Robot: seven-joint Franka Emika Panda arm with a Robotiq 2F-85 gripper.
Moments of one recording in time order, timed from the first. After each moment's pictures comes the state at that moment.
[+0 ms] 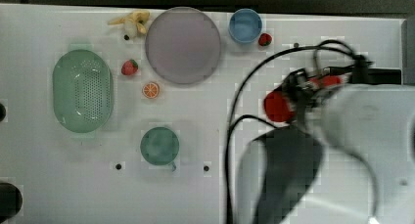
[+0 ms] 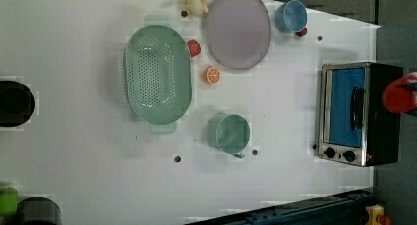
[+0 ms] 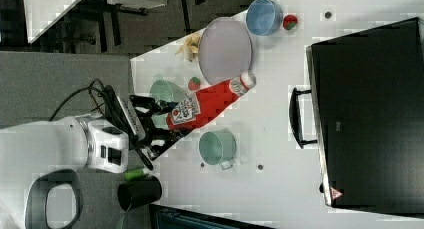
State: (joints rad) arm -0.05 -0.15 -0.18 -1.99 0.08 0.33 0.12
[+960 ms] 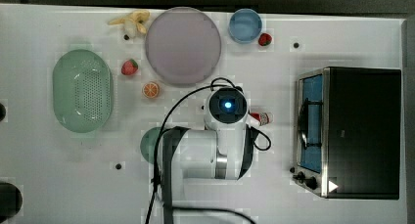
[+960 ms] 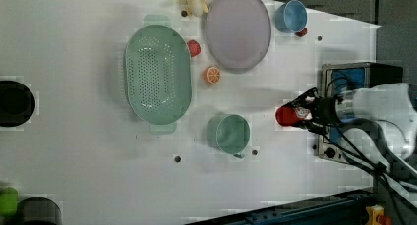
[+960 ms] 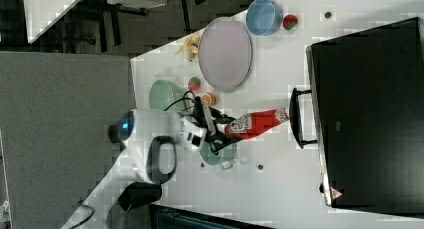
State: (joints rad) arm -0.02 0.21 -0.03 -2.35 0.00 0.87 0.44
